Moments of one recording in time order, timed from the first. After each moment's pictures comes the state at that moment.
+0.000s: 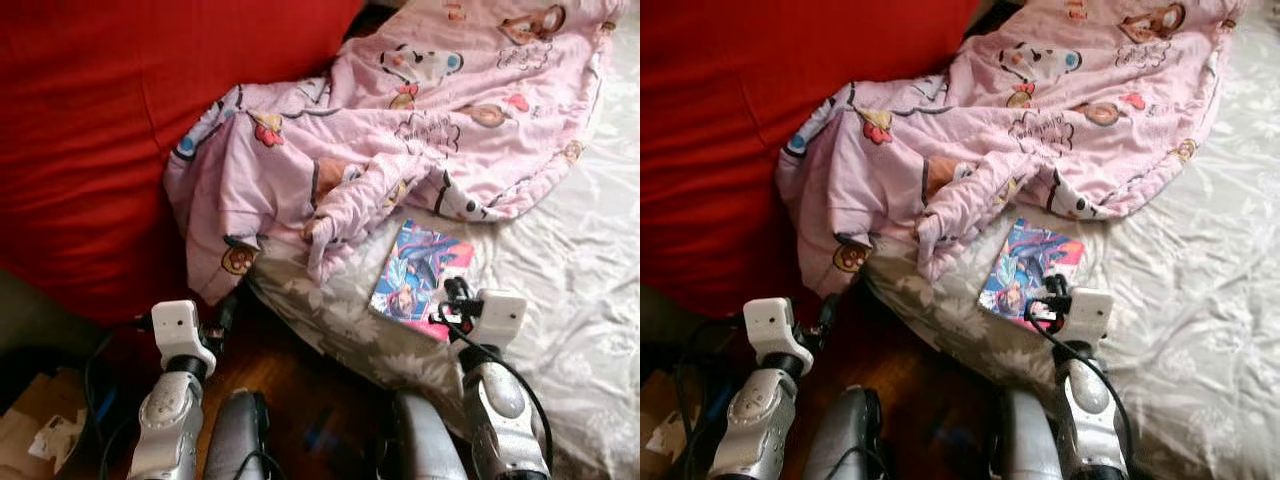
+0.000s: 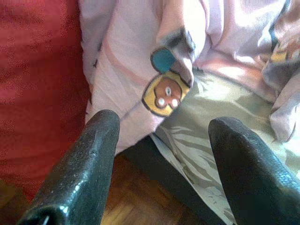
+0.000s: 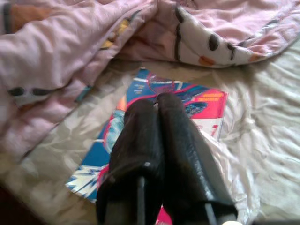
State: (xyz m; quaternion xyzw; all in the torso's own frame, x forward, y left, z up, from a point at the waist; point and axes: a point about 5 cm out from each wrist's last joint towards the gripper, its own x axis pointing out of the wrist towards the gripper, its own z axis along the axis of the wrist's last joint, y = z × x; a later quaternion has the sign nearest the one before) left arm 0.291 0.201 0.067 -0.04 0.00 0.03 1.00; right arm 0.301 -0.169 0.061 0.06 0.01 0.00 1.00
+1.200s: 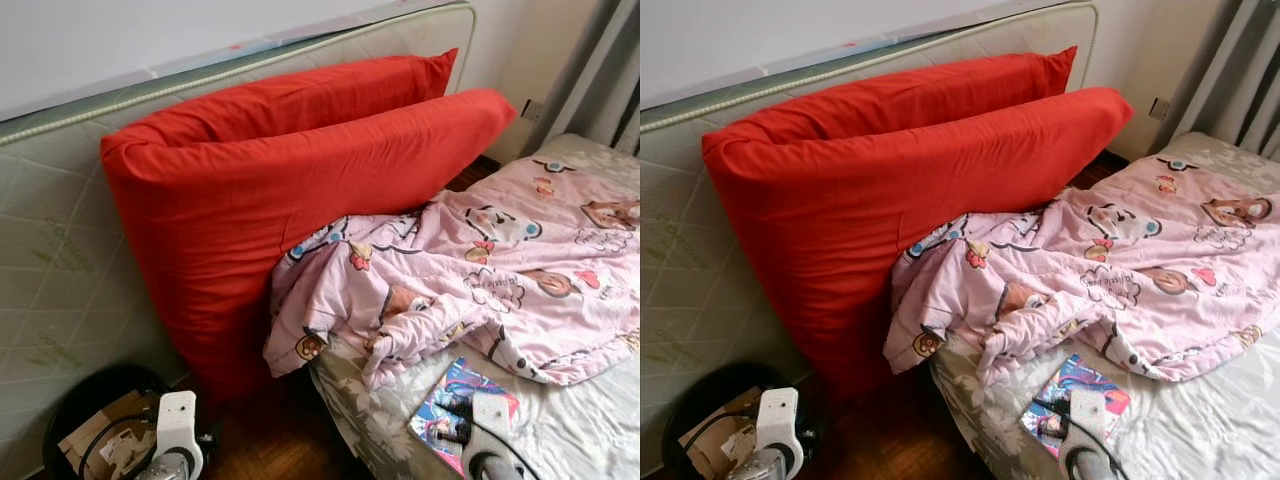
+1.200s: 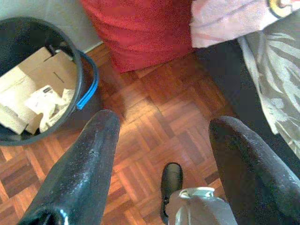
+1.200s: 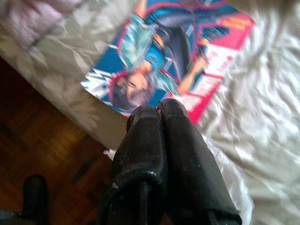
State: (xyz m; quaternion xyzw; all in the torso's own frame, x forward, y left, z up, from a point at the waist) left arm 0.225 0.221 -0.051 -0.01 0.35 0.07 0.94; right arm 0.205 -0.201 -0.069 0.04 0.39 -0.10 0.92
